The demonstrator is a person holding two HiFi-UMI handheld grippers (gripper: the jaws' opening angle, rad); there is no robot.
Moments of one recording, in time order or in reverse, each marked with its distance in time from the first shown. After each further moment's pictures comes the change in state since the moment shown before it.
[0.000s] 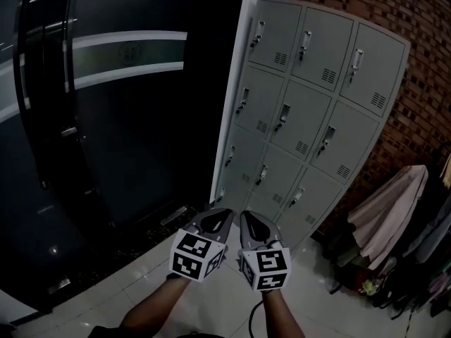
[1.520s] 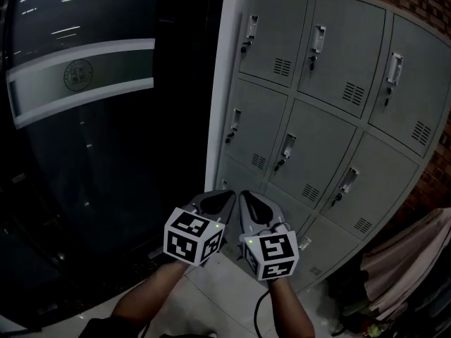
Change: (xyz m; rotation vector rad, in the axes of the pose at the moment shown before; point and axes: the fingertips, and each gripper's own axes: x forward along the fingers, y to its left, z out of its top) left arm 0.345 0.147 0.087 0.027 -0.044 0.023; right arm 0.284 -0.246 0.036 -0.057 -0.143 0.098
